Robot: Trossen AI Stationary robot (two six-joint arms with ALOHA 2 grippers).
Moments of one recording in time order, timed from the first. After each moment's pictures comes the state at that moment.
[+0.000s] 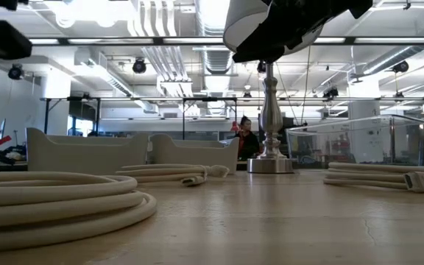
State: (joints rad) left arm -0.76 1.38 0.99 -1.01 -0.11 -0.73; right arm 0.07 1.42 0.93 -0.05 0.03 -0.06
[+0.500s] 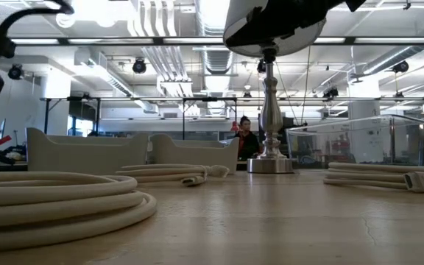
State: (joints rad) left arm -0.76 1.58 0.99 -0.94 0.06 -0.88; right arm 0.07 1.42 0.97 -0.04 0.03 -0.29
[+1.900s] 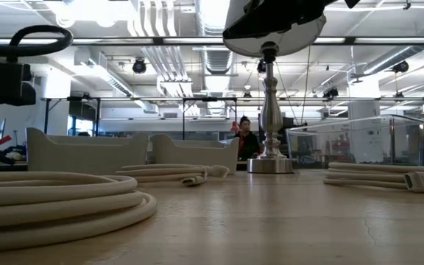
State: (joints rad) left arm -0.76 1.68 0.92 -0.88 -0.30 -0.73; right arm 0.07 1.42 0.99 -0.04 0.03 -0.34
